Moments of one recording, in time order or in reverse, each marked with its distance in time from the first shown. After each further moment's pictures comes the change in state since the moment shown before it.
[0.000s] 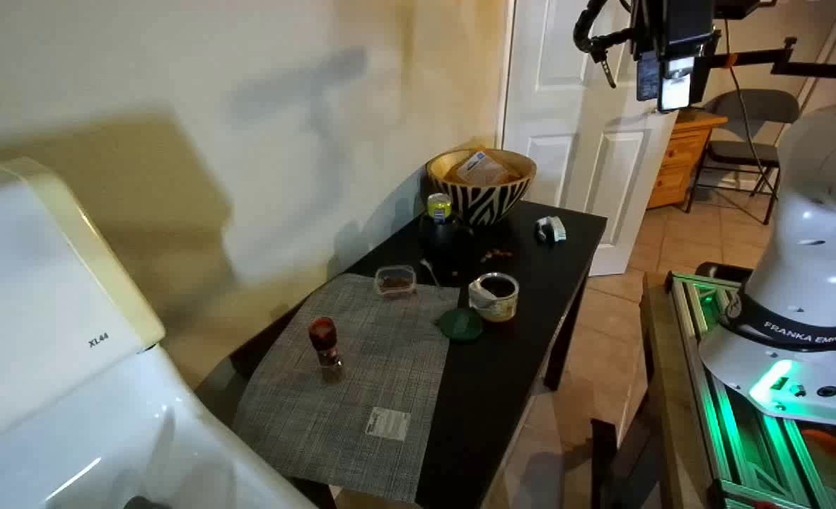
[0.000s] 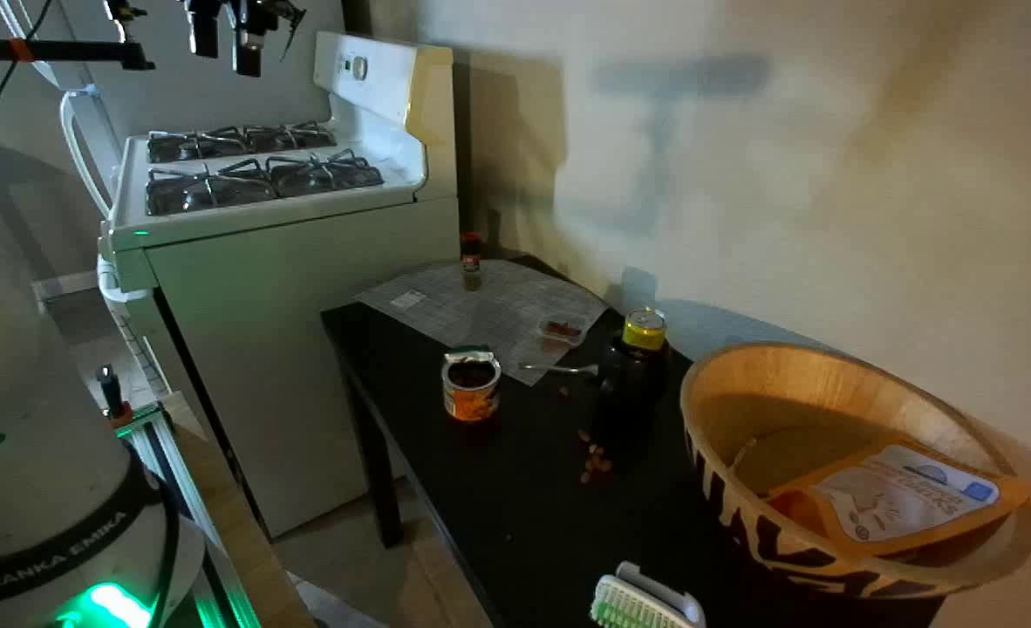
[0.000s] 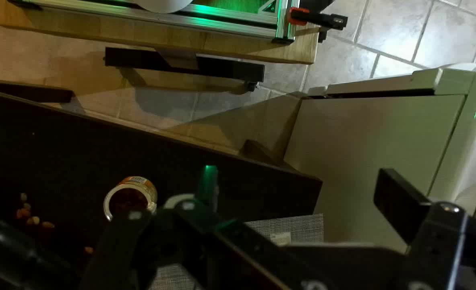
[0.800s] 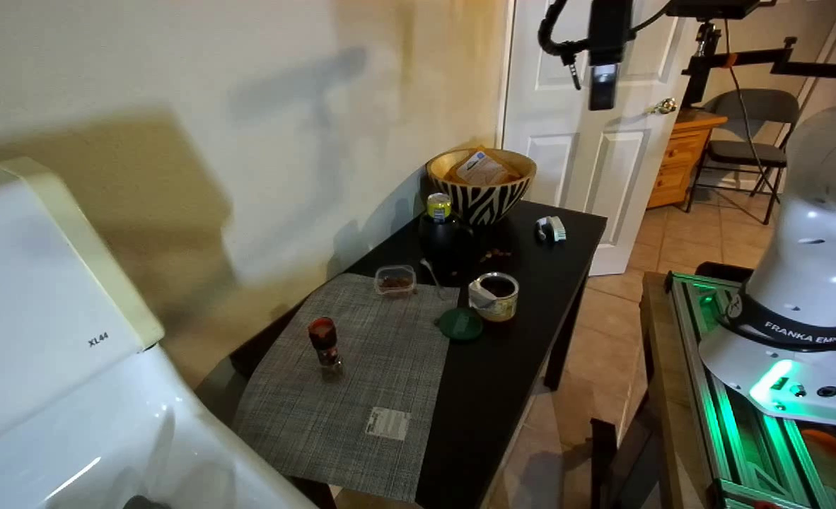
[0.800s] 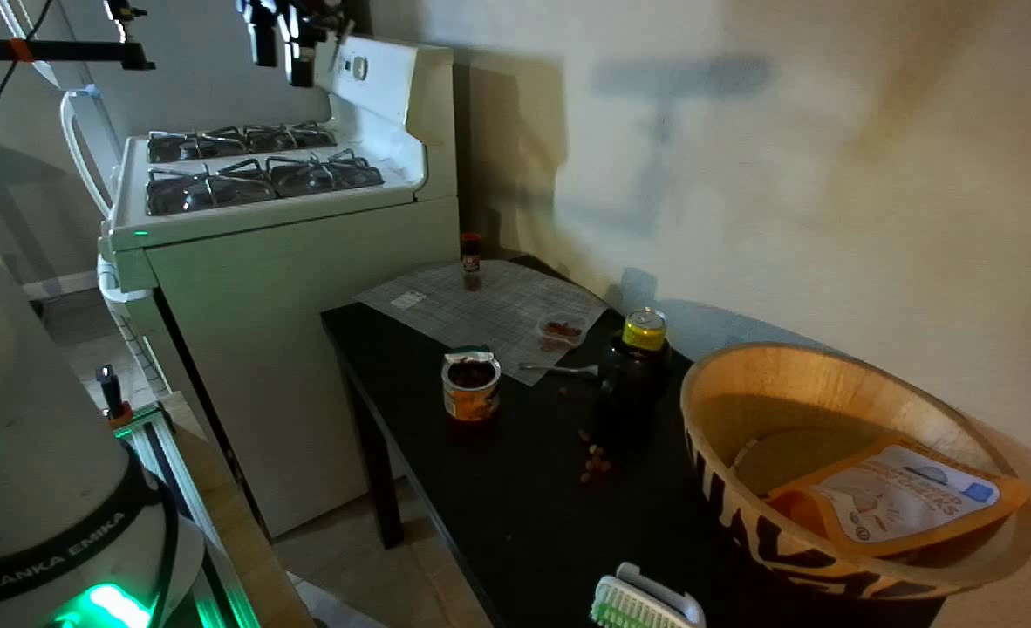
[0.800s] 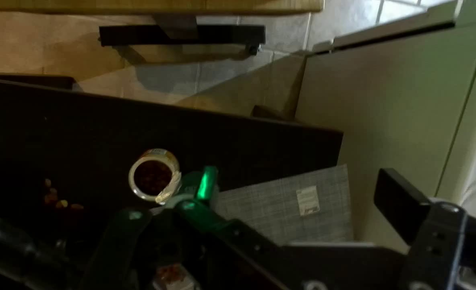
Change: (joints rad) arm -0.088 0.027 -0.027 -0.024 -0.021 0.133 0.016
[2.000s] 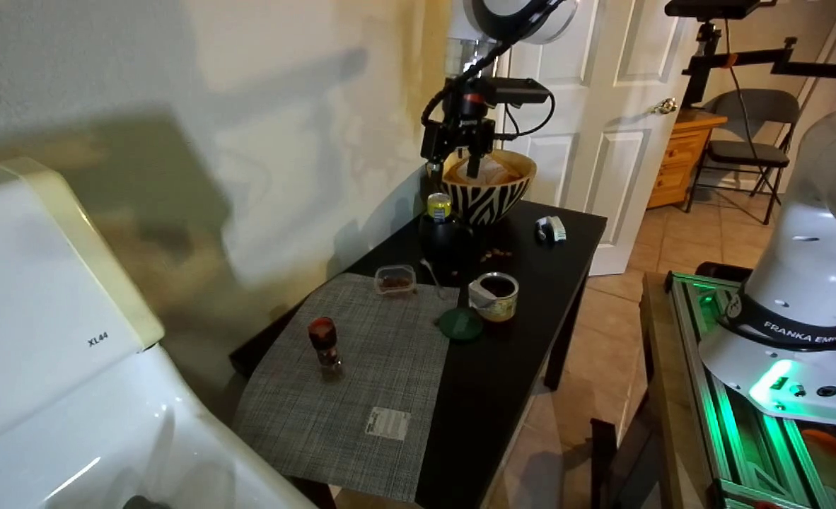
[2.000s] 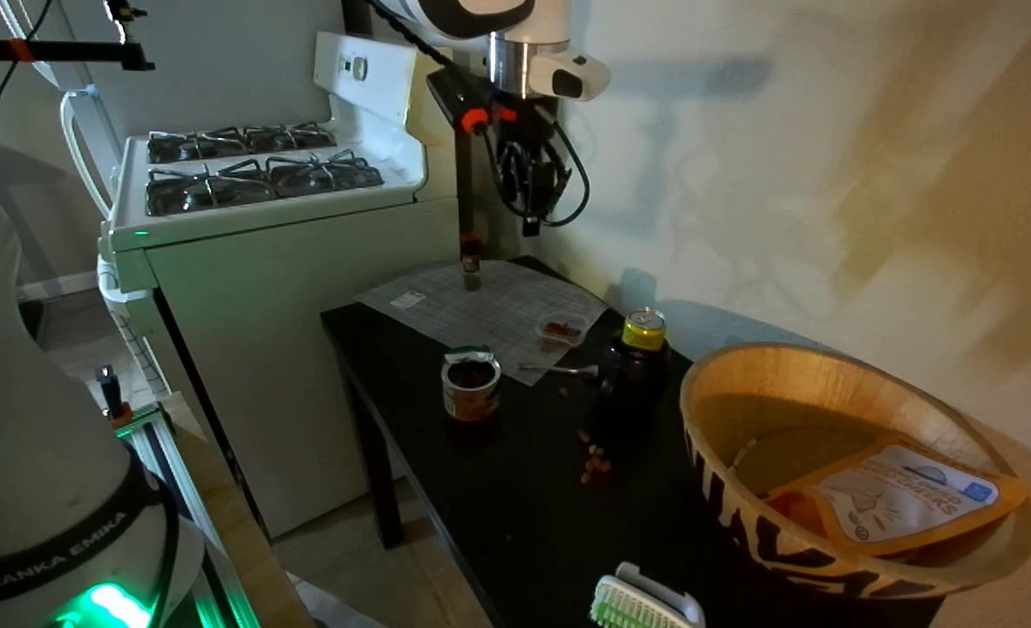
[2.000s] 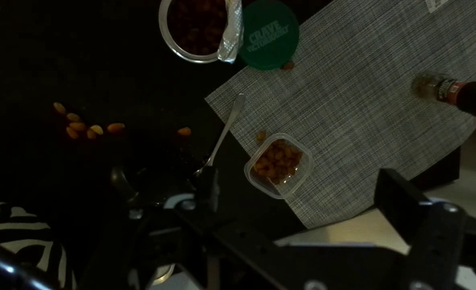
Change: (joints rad) arm -0.172 0.528 -0.123 -0.005 -0.051 0.710 0.064
